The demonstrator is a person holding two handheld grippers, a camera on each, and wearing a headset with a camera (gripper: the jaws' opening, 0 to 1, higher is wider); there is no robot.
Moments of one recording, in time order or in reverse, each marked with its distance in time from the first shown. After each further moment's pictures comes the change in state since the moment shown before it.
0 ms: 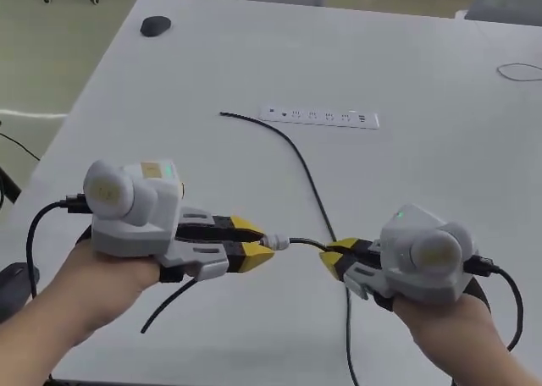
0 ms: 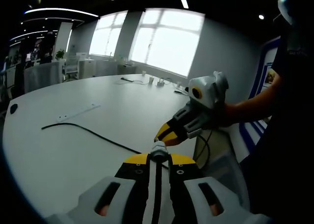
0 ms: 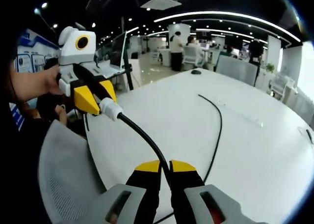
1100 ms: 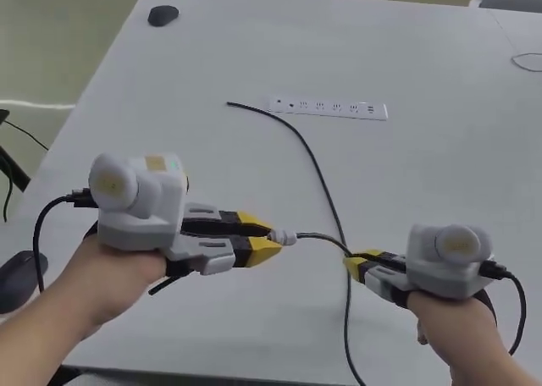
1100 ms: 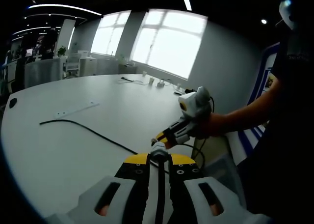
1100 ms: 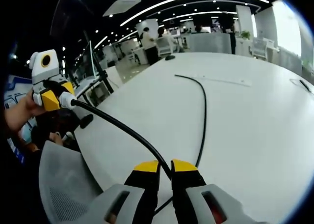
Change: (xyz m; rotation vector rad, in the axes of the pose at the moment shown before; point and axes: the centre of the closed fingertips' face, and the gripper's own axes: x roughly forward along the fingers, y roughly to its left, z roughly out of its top) left arm 0.003 -0.005 -0.002 -0.036 -0.011 -0.007; right arm 0.005 -0.034 -0.048 0.285 0.027 -0.064
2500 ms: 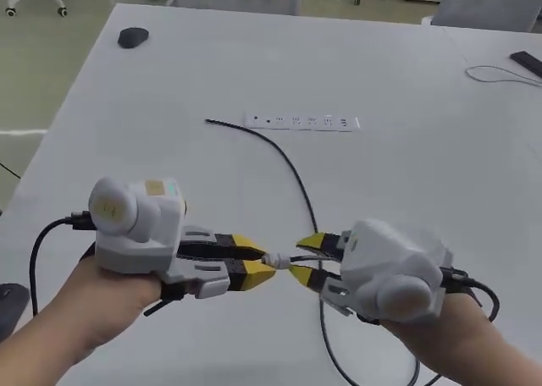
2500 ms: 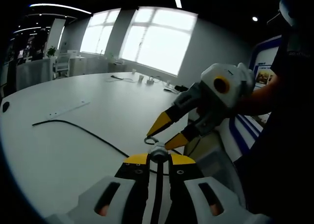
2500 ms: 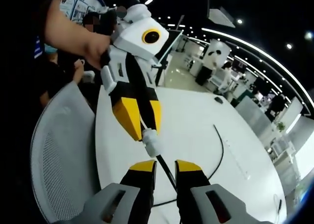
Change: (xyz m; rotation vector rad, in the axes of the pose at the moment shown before) left arm -0.005 -0.007 -0.010 0.034 0.026 -0.094; right arm -0.022 0.119 0.057 -0.817 -0.043 0.095
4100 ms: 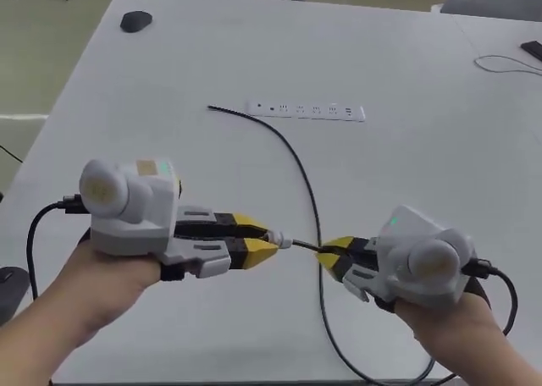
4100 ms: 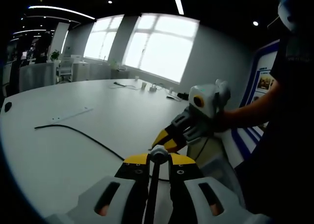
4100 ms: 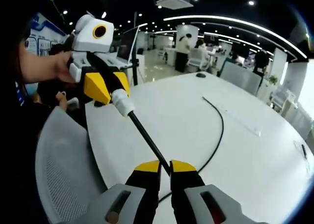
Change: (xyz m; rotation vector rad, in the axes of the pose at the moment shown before) left arm -0.002 0.003 0.014 -0.009 -0.067 0.022; right arm -0.001 -0.020 -0.060 0.401 0.021 -0.054
